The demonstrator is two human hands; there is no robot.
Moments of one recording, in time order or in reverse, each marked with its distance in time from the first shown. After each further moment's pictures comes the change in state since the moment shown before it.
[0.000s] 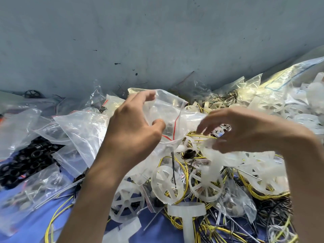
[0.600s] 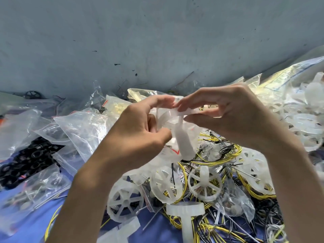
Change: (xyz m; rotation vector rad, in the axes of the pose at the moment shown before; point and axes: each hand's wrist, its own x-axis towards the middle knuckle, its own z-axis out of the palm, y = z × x) left_hand -0.004 0.007 -0.009 -0.276 -0.282 0.017; right_hand 0.002 -0.037 0.008 0.314 0.467 -0.385
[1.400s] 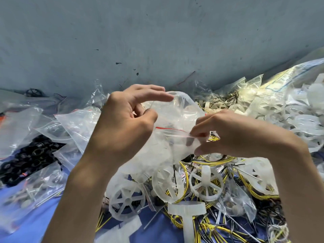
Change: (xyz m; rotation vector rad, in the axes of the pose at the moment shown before) left_hand 0.000 0.001 -0.009 -0.081 0.221 0.107; right_hand -0.004 0.013 0.001 -0.503 -0.480 0.192
